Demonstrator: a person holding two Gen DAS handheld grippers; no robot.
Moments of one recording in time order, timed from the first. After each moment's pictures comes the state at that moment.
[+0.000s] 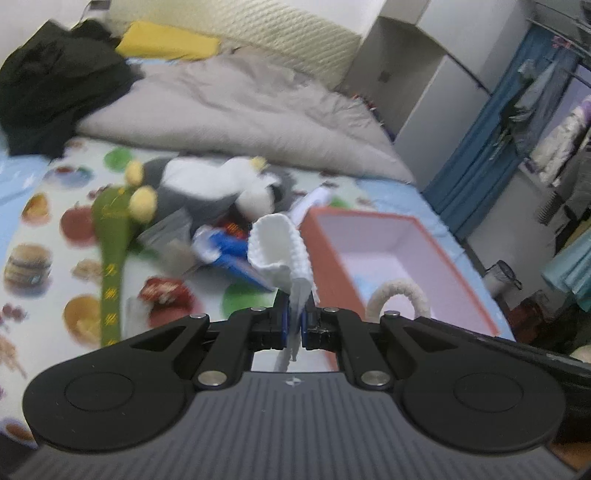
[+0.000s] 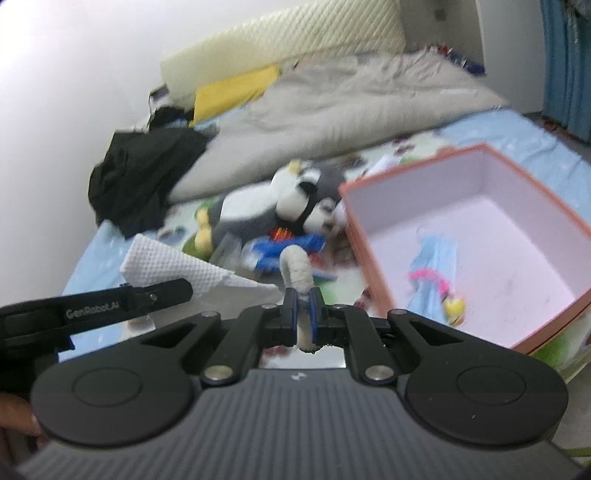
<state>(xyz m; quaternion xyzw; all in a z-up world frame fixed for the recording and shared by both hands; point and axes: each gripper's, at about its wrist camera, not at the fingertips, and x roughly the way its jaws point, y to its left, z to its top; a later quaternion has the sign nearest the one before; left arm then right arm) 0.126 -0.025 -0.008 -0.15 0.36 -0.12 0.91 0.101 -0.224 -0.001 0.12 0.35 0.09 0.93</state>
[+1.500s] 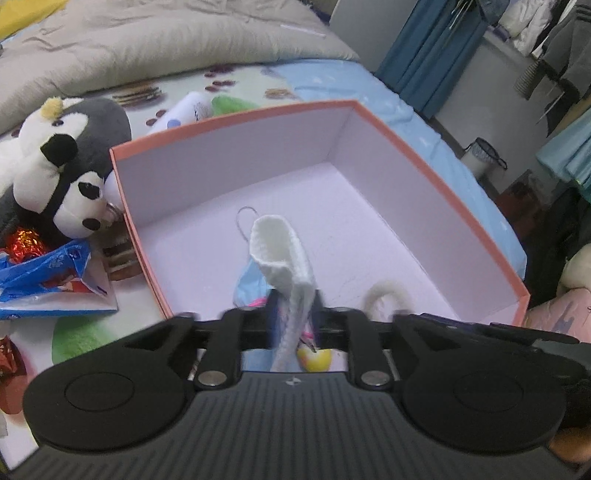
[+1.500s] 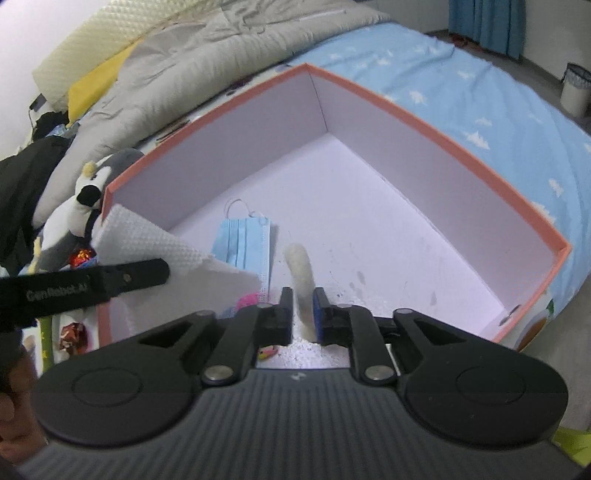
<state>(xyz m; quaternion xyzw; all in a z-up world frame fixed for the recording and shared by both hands) 0.316 -0.244 -0.124 -0.03 0.50 -0.23 0.84 0.208 -0.402 -0.116 0.18 0.45 -0.05 0.87</state>
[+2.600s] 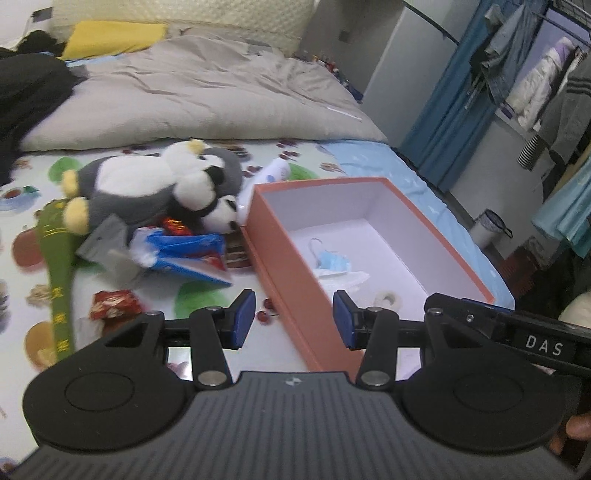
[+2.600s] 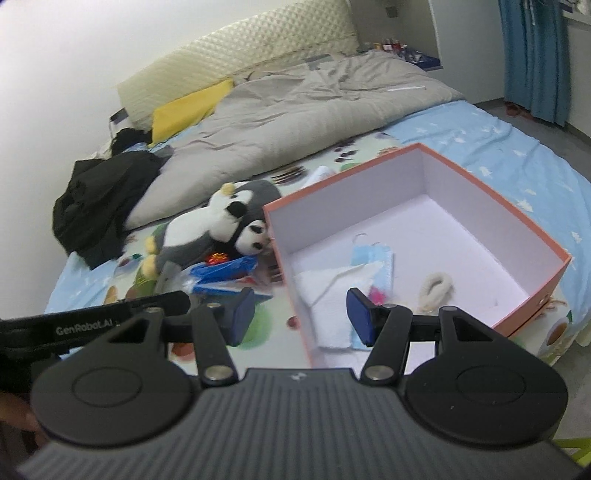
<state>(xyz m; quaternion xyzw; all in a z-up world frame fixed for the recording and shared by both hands) 0.167 -0.085 -0.023 -0.09 0.40 -0.17 0.90 0.112 -0.294 -0.012 0.14 0.35 0.04 0.92</state>
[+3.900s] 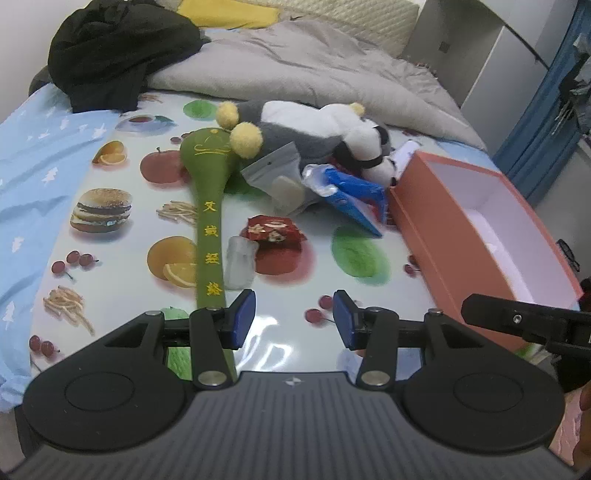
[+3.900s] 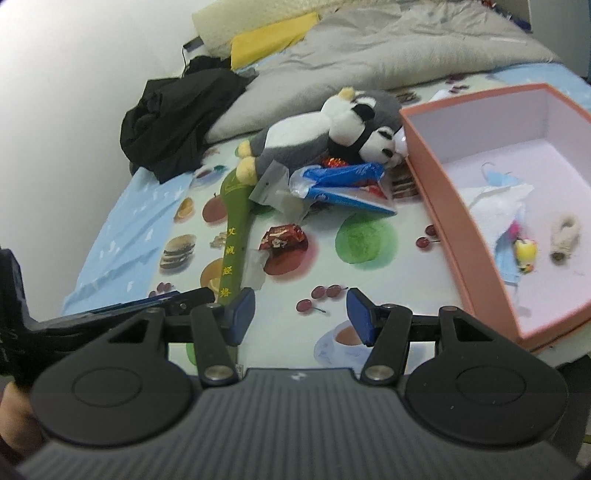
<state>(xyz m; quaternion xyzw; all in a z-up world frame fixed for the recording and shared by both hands) 0.112 0.044 -0.094 -0.11 0.43 -0.02 0.90 0.112 -0.175 -0.062 0.12 0.43 0.17 0.88</state>
